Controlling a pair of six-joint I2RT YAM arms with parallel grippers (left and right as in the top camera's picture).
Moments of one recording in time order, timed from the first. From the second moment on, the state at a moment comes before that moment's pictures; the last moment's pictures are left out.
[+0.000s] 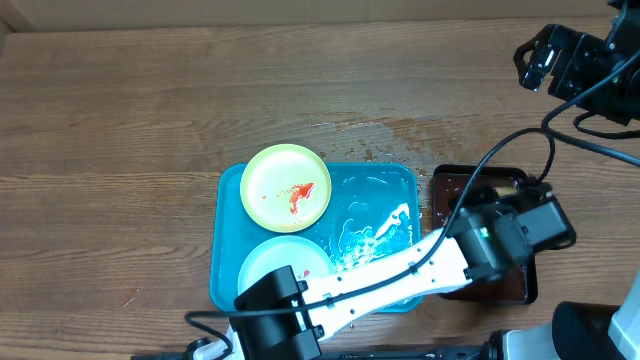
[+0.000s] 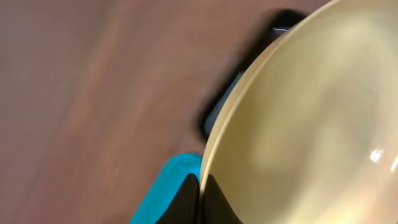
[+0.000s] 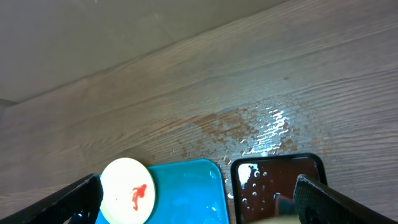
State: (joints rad) left arm -1.23 2.10 1.95 -0.87 -0.66 0.00; right arm -0.07 1.64 2.38 -1.58 -0.22 0.28
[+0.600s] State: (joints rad) left arm -1.22 2.10 1.97 -0.88 -0.72 -0.06; right arm -0.07 1.64 2.38 -1.60 -0.22 0.28
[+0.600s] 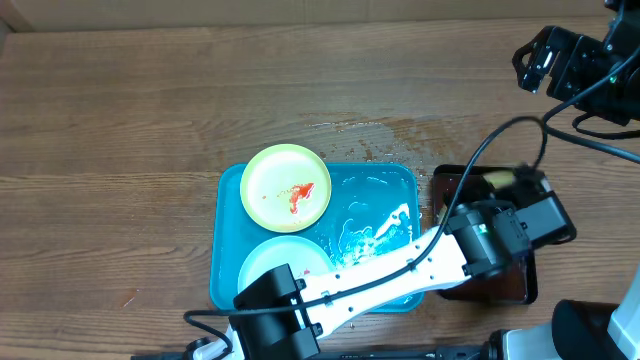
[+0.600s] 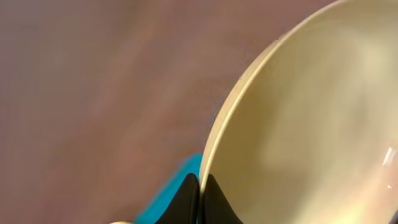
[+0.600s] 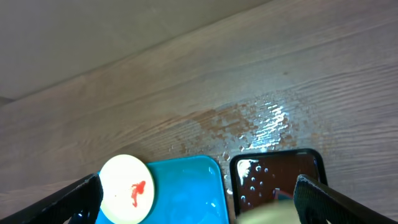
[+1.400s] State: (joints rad) left arm -0.71 2.10 2.06 -1.15 0.09 -0.46; right arm -0.07 1.67 2.38 -1.64 -0.22 0.28
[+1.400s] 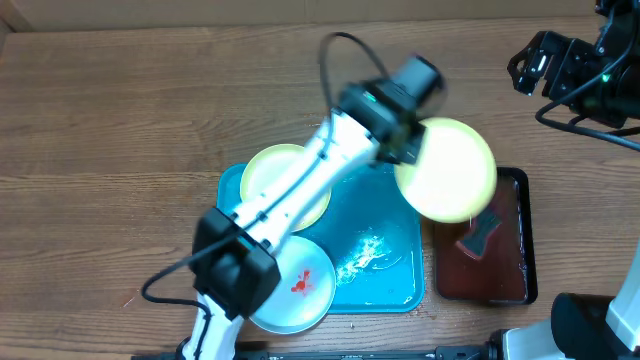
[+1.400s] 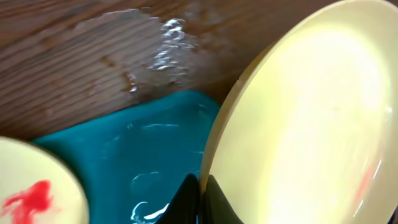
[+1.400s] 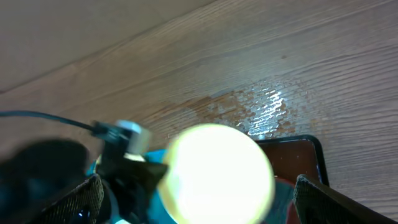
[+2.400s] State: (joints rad) left arm 0.23 1.53 1.13 -0.81 0.31 -0.58; right arm -0.07 1.67 2.38 -1.64 -0.24 0.28
